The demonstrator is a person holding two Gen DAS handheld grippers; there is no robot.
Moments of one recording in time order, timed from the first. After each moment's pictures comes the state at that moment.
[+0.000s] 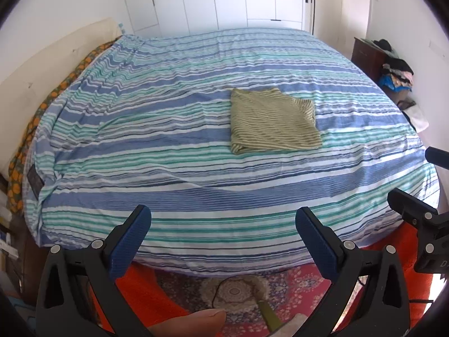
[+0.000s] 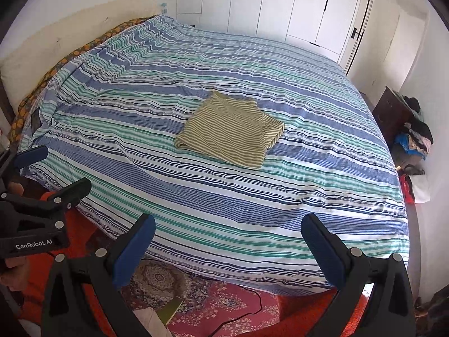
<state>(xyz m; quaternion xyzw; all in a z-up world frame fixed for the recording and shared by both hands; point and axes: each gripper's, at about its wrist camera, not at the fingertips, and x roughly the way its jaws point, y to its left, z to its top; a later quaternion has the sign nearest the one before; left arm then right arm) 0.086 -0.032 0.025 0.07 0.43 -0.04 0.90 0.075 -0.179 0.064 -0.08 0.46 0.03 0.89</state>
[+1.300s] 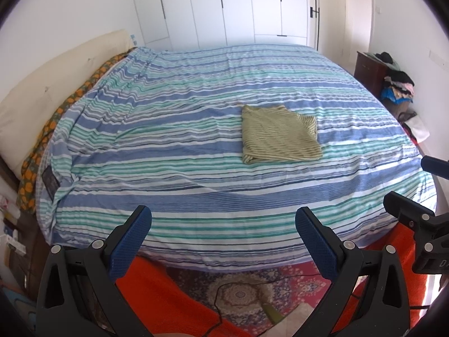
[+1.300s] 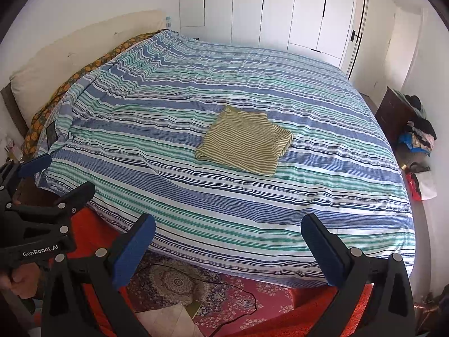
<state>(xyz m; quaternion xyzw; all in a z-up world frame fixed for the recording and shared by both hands) 0.044 -0.011 0.063 0.06 0.40 -0.02 0.92 0.040 -0.163 0.098 -0.05 0.43 0.05 0.90</state>
